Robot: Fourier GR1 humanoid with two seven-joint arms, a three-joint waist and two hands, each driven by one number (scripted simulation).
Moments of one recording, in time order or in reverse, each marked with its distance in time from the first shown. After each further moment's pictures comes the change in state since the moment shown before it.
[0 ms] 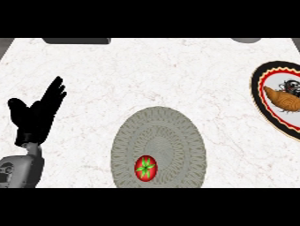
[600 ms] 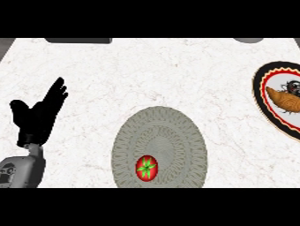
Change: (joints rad) left arm 0.006 -0.008 -0.004 0.000 -0.006 -0.005 -0.010; right arm 0.052 -0.073 0.034 0.056 -0.007 -0.037 -0.061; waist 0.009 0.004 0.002
